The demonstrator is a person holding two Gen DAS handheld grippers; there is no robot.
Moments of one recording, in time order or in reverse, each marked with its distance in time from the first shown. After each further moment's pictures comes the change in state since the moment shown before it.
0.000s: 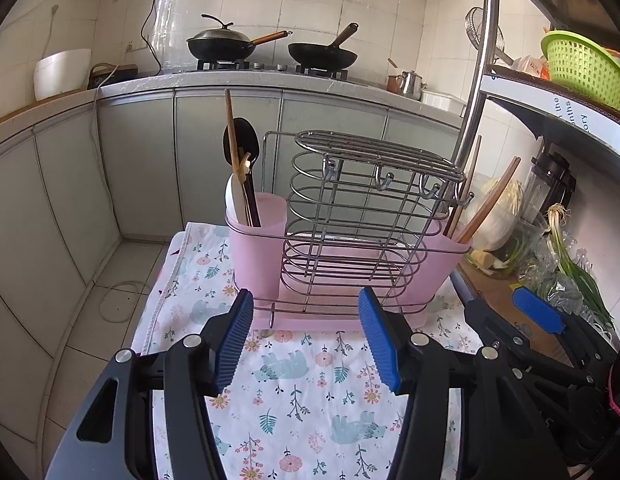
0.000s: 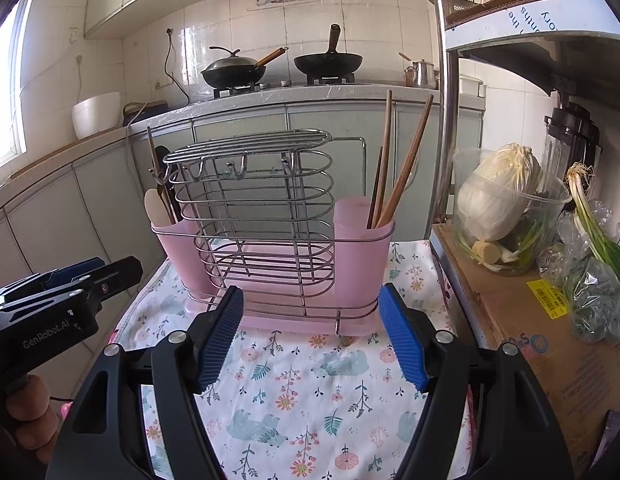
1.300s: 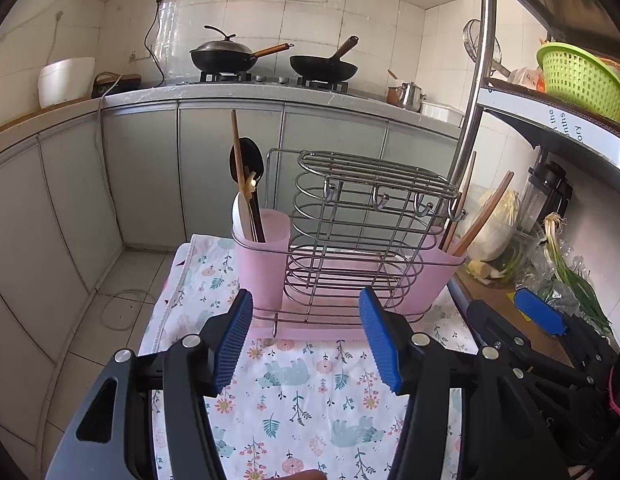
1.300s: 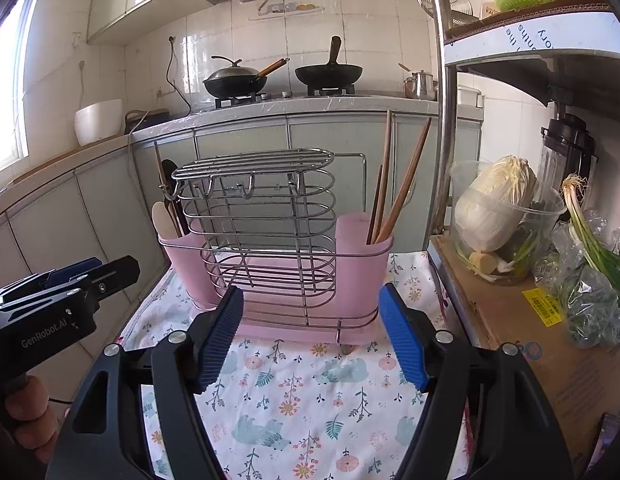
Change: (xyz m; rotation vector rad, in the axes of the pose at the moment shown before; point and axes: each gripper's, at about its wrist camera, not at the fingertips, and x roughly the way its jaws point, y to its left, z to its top) left arm -0.015 0.001 0.006 0.000 -0.039 0.002; right arm -0.013 0.002 0.008 -0.005 -0.033 -0.002
